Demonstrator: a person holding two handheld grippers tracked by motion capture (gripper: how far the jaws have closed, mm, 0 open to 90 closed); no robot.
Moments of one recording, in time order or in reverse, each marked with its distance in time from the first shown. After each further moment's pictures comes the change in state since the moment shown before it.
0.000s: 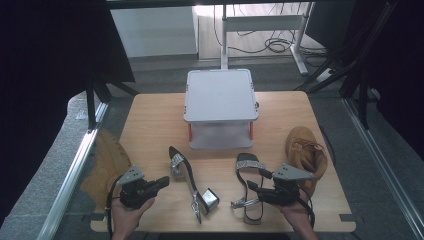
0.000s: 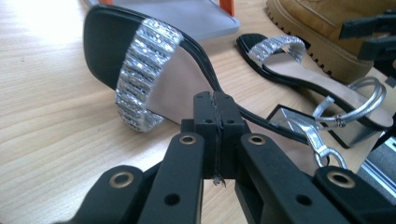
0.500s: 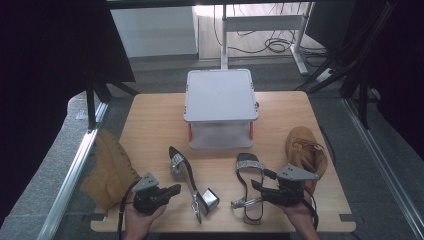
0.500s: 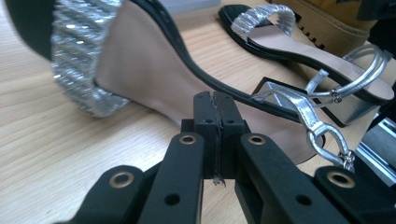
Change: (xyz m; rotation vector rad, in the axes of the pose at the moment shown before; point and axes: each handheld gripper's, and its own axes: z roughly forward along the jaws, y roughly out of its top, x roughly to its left) left arm -0.017 -0.015 0.029 0.056 -0.055 0.030; right arm -0.004 -0.004 -0.008 -0.003 -0.040 0.034
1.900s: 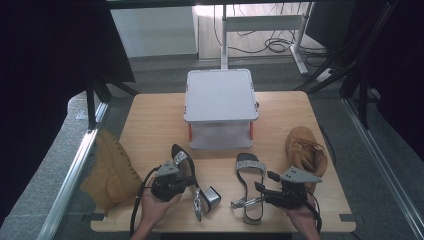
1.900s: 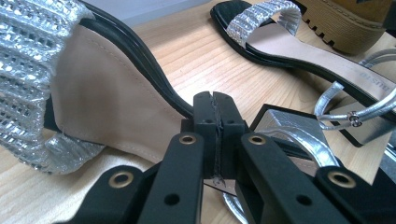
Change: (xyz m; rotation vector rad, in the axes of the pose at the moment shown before) left arm -0.007 0.034 0.043 0.064 -0.002 0.045; right arm -0.001 -0.006 -0.007 0.018 -0.030 0.008
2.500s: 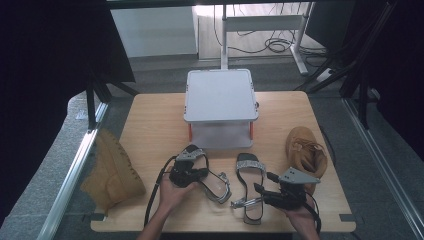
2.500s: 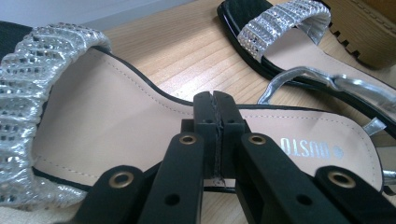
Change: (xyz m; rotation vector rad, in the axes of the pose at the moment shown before) left arm 0.008 0.026 0.055 0.084 -0.030 -0.053; right arm 0.002 -0.002 0.002 0.011 -0.002 -0.006
